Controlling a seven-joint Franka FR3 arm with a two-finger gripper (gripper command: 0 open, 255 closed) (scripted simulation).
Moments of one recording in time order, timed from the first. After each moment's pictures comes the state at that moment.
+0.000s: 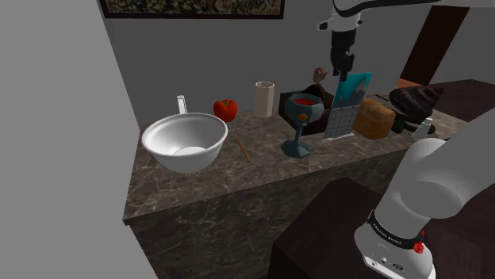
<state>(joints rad) 0.11 -0.43 -0.43 -2.02 -0.37 1.56 -1.10</state>
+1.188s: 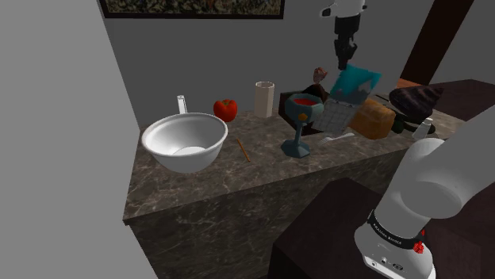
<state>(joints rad) 0.11 -0.41 -0.42 -1.90 -0.36 1.47 -1.12</state>
